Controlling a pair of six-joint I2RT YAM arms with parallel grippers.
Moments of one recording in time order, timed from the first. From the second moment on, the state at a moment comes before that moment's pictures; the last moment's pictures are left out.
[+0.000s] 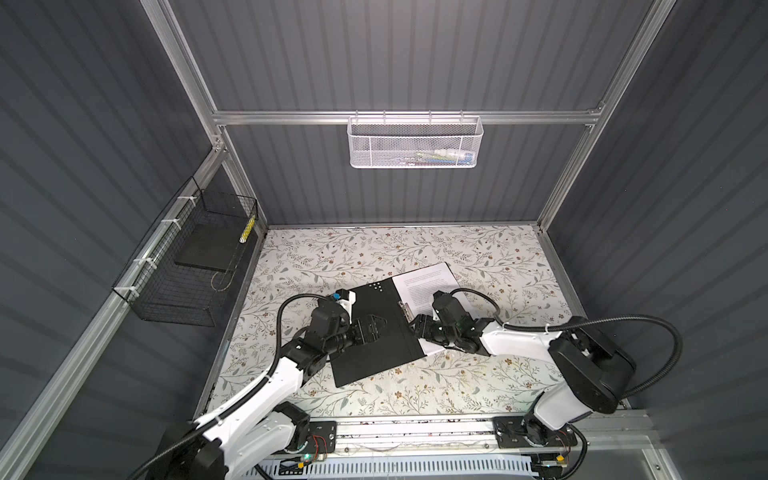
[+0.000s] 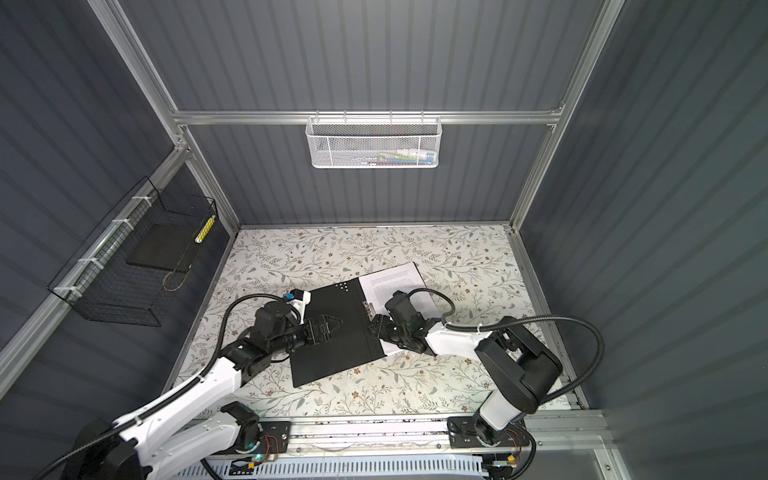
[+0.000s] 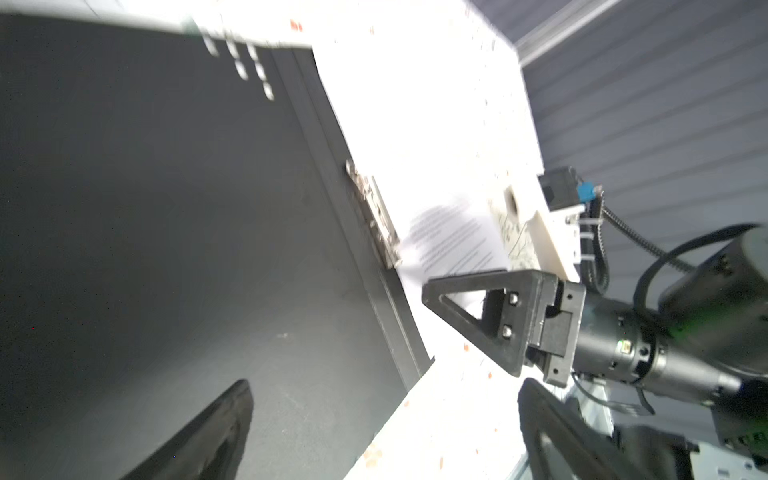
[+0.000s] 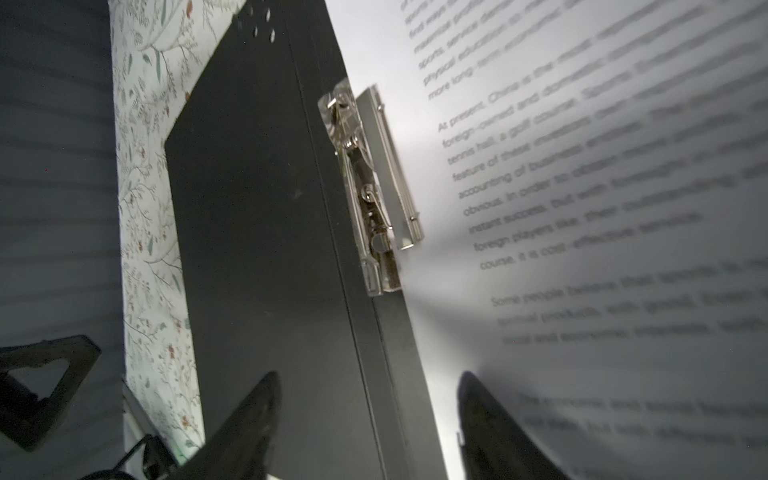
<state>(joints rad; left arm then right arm) -0.54 0.91 0.51 -0.19 0.23 -0.69 0.75 1.54 0.72 0.03 -0.13 0.86</state>
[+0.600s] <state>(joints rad) -0.51 0.83 0.46 -0.59 -0.06 -0.79 0.13 1.57 0.82 -0.31 -0.25 0.55</state>
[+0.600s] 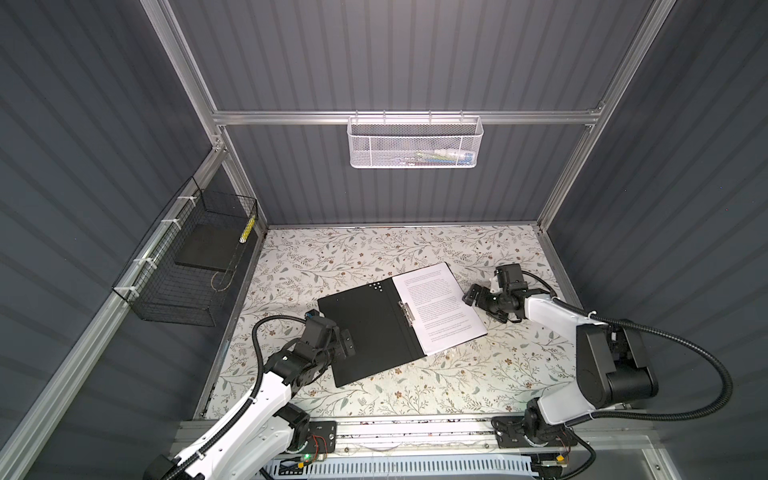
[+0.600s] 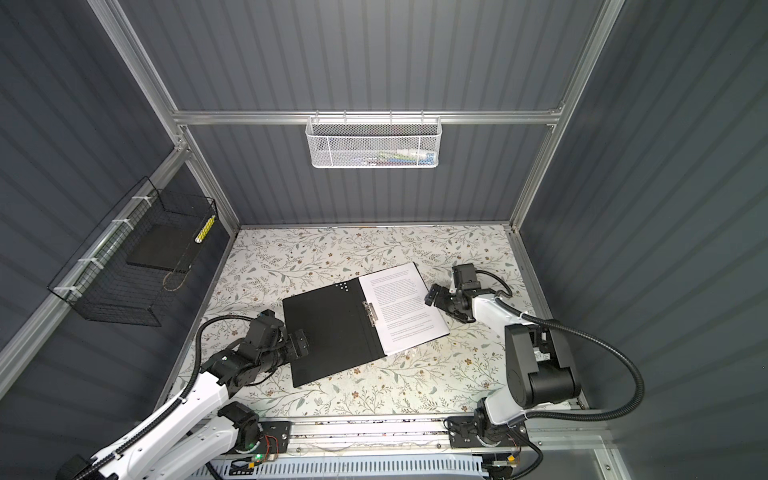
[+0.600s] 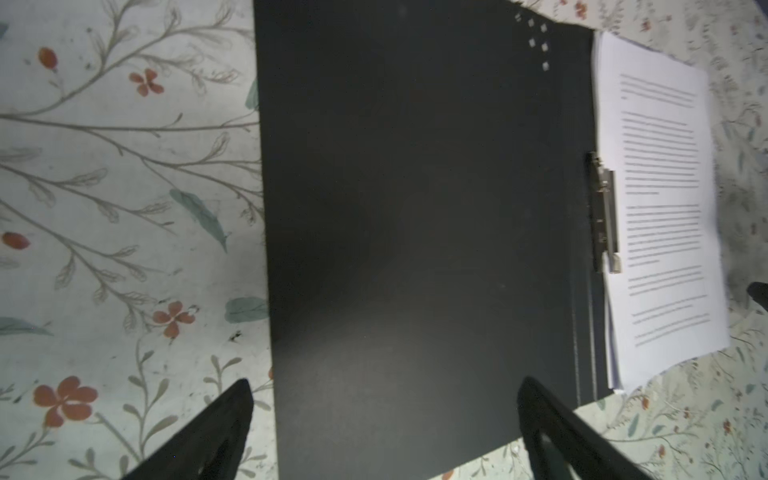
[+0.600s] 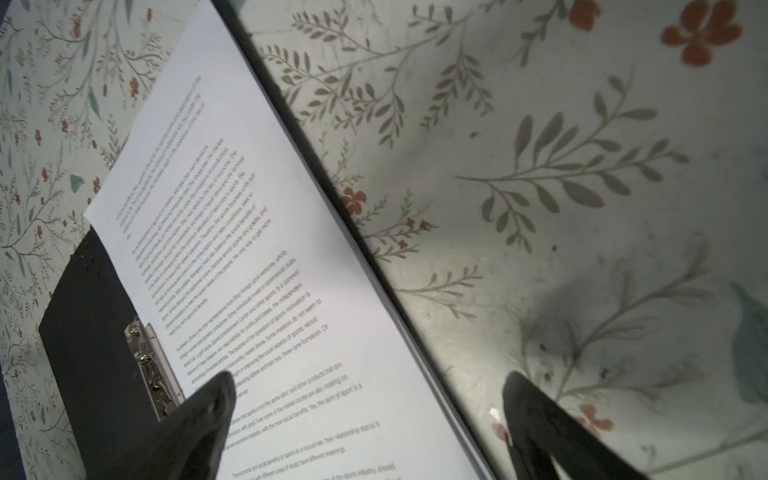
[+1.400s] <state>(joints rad) -0.49 1.04 0.37 -0.29 -0.05 -0.79 0.12 1.71 0.91 -0.27 -0.45 0.53</state>
